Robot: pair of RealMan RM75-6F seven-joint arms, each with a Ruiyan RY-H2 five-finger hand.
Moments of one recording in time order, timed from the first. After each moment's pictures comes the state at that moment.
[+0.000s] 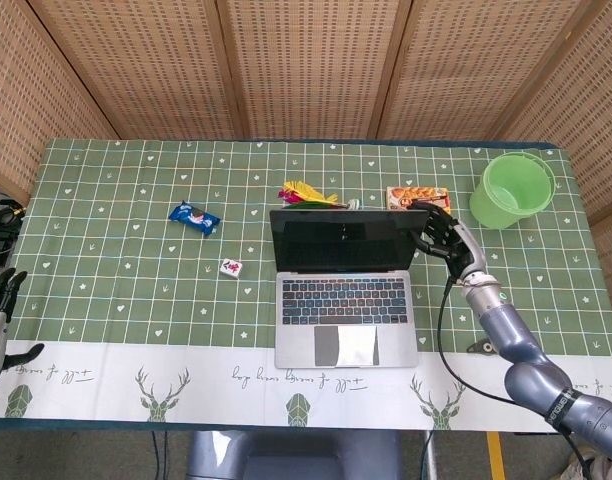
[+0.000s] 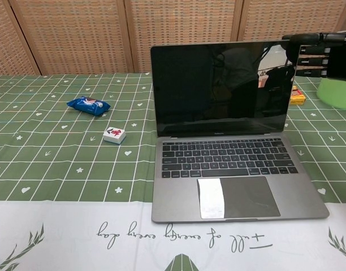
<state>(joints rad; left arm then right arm) -0.11 -1.08 -0.07 -1.72 1.31 1.41 0.23 0.52 -1.31 0.60 -1.52 -0.99 0.53 1.08</state>
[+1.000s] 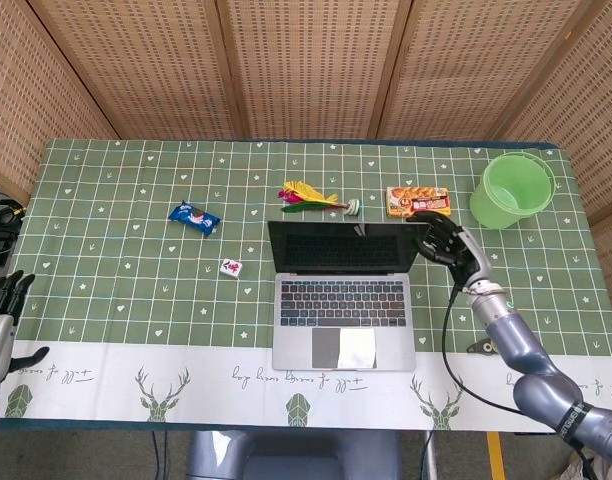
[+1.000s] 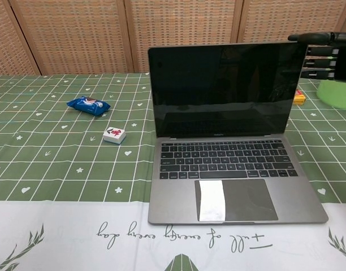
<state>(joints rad) -0.11 -1.08 -0.06 -1.73 1.34 1.42 0.25 0.46 -1.28 0.61 -1.57 -1.07 0.52 1.16</state>
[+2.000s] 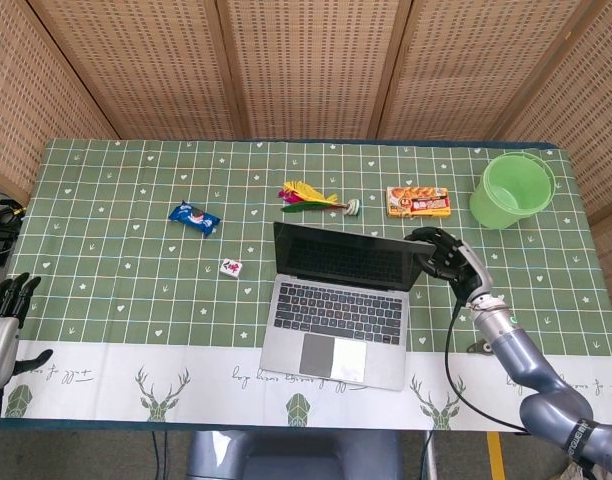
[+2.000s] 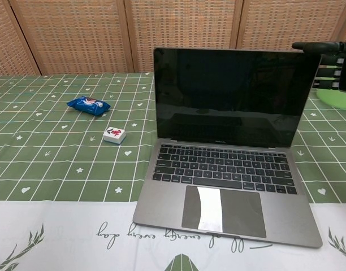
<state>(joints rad) -0.11 -1.08 -0.04 -1.75 1.36 1.42 0.27 0.41 -1.26 0.54 -1.59 -1.26 0.57 1.34</state>
